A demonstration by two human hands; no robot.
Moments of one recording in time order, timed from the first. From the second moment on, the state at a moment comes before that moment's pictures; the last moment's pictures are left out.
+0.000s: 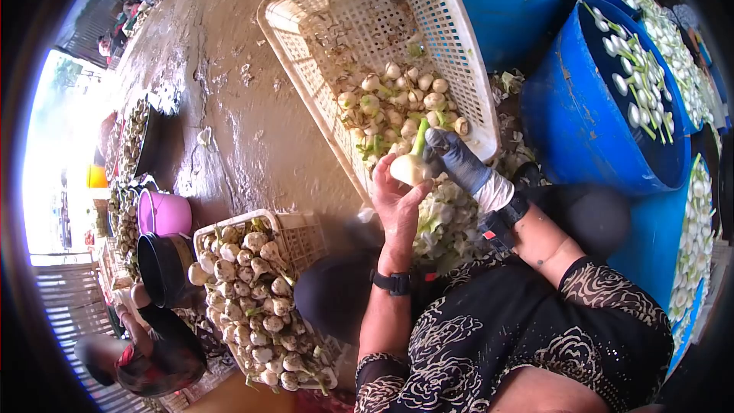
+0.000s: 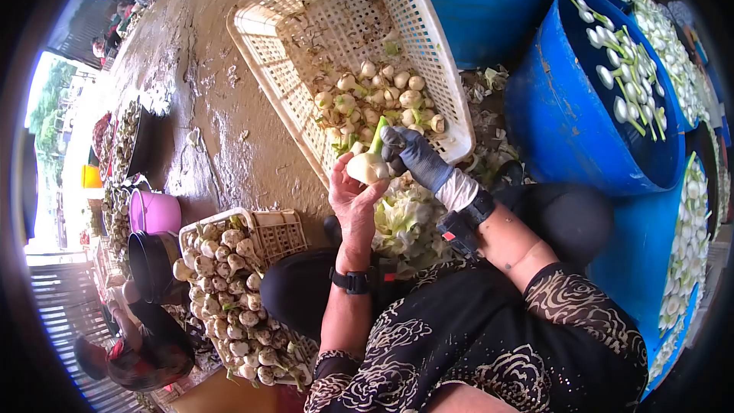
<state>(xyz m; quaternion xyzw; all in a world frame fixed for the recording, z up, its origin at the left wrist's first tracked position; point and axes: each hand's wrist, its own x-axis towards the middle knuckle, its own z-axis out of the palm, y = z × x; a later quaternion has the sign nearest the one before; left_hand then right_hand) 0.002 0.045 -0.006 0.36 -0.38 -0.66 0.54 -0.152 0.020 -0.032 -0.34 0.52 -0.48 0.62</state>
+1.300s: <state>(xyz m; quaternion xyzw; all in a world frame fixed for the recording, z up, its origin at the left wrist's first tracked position) 0.005 0.053 -0.009 0.32 -0.23 -0.81 0.43 -0.148 0.052 -0.019 -0.52 0.44 -0.54 0.49</state>
